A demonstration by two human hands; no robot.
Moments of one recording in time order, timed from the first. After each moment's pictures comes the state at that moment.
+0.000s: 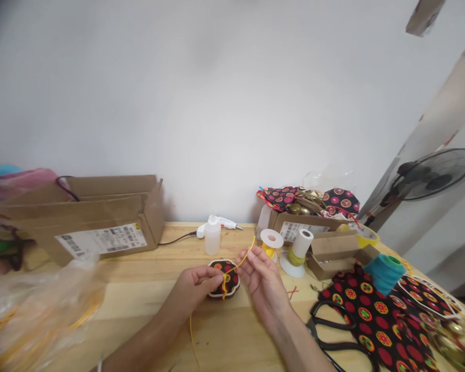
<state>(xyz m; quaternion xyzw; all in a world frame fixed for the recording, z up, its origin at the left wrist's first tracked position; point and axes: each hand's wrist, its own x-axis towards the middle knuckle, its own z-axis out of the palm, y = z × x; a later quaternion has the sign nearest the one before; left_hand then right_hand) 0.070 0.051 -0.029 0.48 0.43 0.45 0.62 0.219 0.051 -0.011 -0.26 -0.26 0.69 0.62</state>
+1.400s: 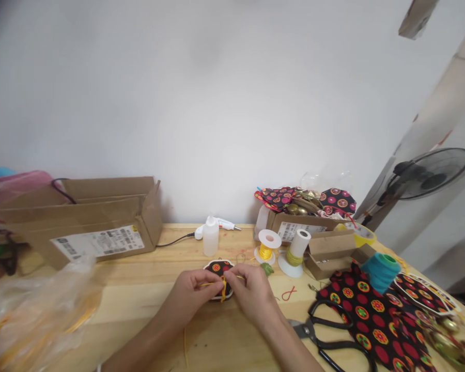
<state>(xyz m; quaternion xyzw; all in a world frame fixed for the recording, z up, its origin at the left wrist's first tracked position) 0.070 0.049 -0.025 0.56 0.45 0.43 0.55 0.216 0.053 -0.030 -0.52 -0.69 0.32 0.39</state>
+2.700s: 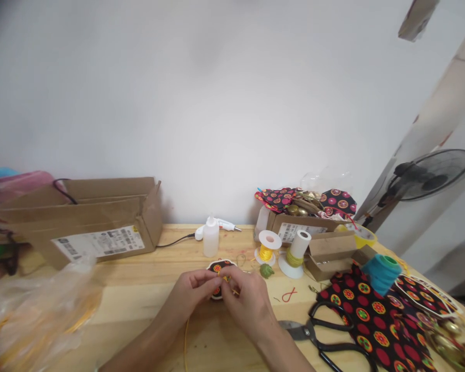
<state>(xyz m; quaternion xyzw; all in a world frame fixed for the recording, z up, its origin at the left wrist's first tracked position) 0.073 0.048 -0.019 0.49 0.42 0.46 0.61 0.208 0.041 -0.023 -0.48 -0.77 0.20 0.37</state>
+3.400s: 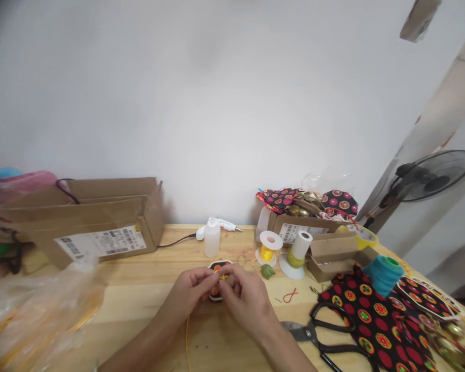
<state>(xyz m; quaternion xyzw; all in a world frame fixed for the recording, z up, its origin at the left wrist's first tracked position) 0.069 0.051 -0.025 0.54 0.43 0.45 0.57 0.206 0.041 -0.021 -0.47 -0.74 0.29 0.39</state>
